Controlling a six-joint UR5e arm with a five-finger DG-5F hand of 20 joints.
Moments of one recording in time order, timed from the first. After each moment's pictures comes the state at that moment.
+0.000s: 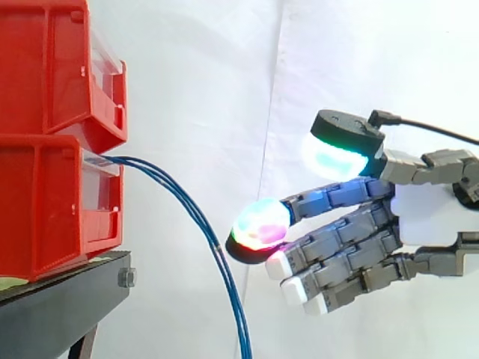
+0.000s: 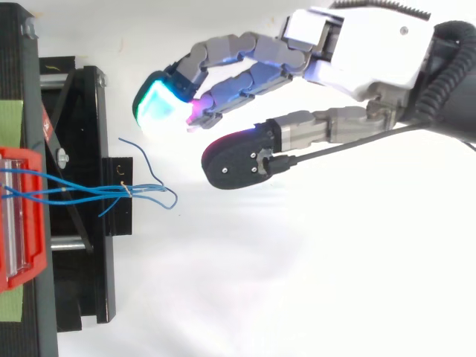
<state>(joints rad) 0.10 -2.18 -1.41 -2.68 -1.20 -0.22</state>
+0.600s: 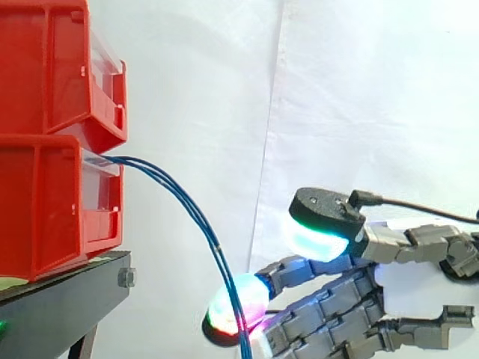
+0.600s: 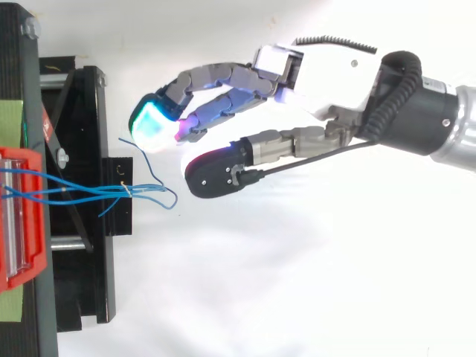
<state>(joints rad) 0.11 -2.29 -1.39 -2.59 -1.20 -0.23</state>
